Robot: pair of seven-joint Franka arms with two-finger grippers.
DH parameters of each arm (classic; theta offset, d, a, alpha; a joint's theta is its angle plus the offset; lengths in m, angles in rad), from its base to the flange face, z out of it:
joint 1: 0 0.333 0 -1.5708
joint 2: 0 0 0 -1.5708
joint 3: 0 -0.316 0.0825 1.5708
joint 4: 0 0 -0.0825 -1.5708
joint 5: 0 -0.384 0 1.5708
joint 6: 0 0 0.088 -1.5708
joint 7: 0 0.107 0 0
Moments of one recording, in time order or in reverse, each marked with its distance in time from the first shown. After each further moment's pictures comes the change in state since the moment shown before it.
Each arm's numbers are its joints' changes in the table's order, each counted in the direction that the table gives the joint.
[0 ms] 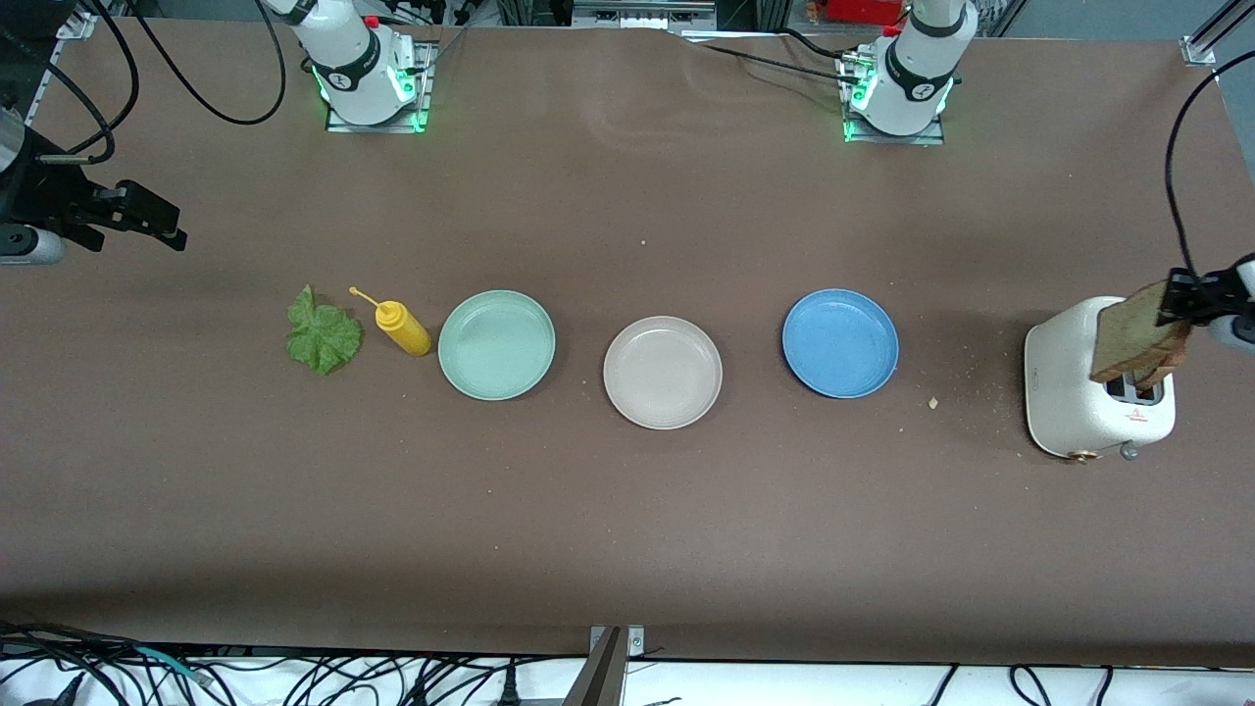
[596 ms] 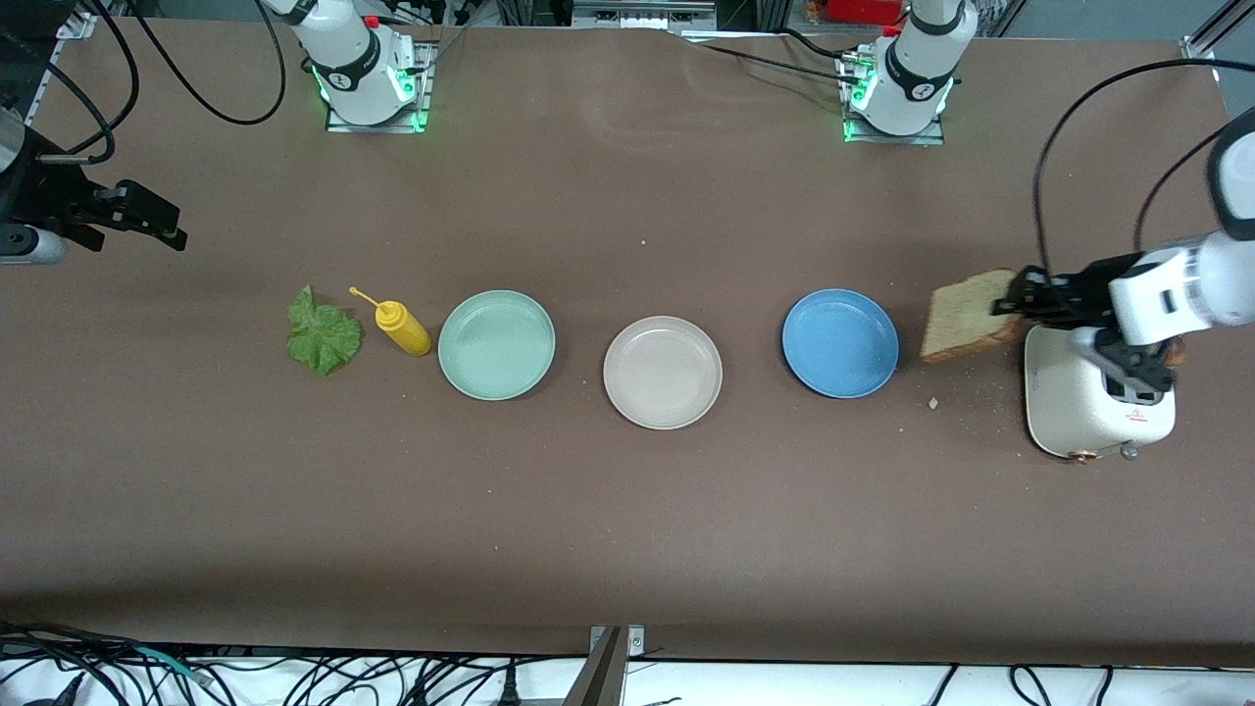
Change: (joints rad) left arm -0.150 0.068 0.004 -0.001 0.407 0.120 -0.167; right arm 0.000 0.000 0.000 0.000 0.000 0.001 0.000
